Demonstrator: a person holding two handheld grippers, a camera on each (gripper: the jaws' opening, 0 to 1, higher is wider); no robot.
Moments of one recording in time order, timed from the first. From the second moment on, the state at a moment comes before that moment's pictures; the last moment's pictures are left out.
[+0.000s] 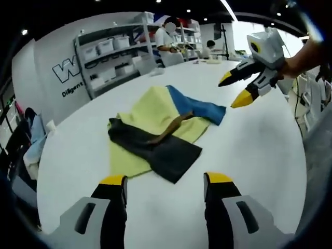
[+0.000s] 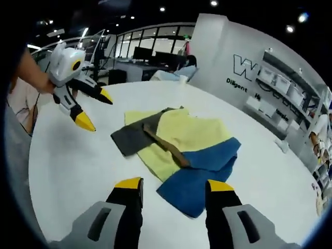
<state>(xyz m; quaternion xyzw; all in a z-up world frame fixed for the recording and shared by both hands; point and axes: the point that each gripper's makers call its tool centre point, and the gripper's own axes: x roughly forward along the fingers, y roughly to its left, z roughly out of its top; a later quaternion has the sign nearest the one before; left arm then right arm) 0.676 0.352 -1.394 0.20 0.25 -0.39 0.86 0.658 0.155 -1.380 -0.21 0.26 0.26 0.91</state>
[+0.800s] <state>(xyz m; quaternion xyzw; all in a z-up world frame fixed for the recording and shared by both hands) 0.709 0.338 -1.432 0.23 0.29 -0.40 0.84 0.673 0.172 -1.436 -0.20 0.32 0.26 0.89</state>
